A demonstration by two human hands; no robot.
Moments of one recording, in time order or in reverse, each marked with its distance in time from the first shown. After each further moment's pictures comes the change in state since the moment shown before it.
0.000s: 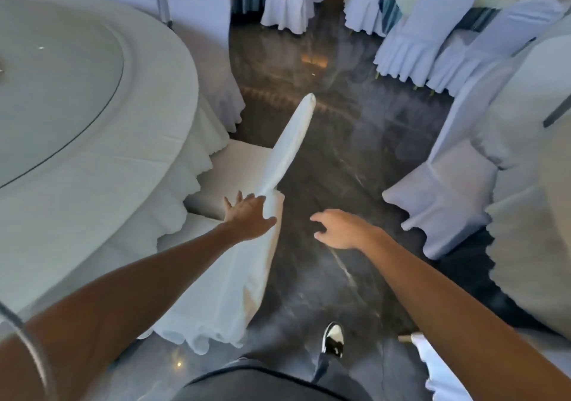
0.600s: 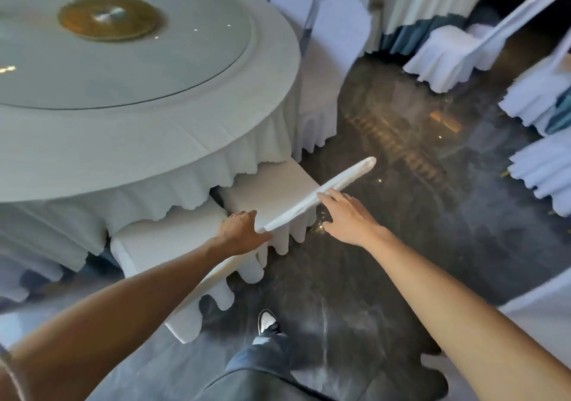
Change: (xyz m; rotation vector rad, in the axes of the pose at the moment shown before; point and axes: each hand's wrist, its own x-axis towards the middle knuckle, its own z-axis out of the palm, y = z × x) left_hand 0.087 0.065 0.008 -0.402 0.219 -0.542; right_hand 0.181 0.093 -0.150 -0.371 0.168 -0.584
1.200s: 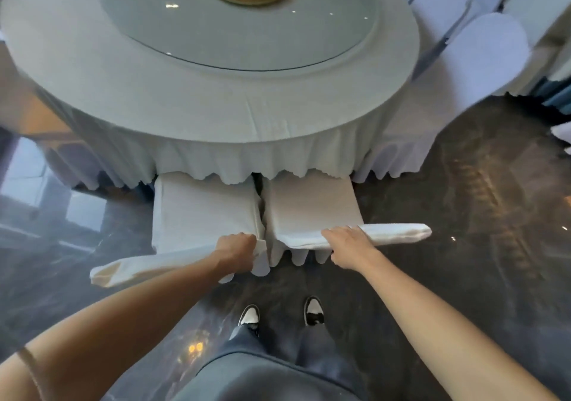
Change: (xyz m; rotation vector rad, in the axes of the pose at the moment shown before) left_hand 0.035 0.019 0.048 0.137 -0.146 -0.438; right_hand 0.141 0.061 0.038 -0.352 -0.291 -0.503
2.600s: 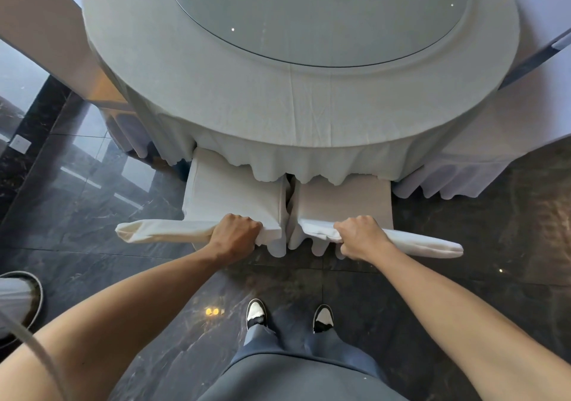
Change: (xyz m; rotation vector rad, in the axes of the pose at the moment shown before) left_hand 0.035 -0.041 -0.029 0.239 0.213 -0.041; right_hand 0.107 0.022 -0.046 -0.224 0.054 -0.261
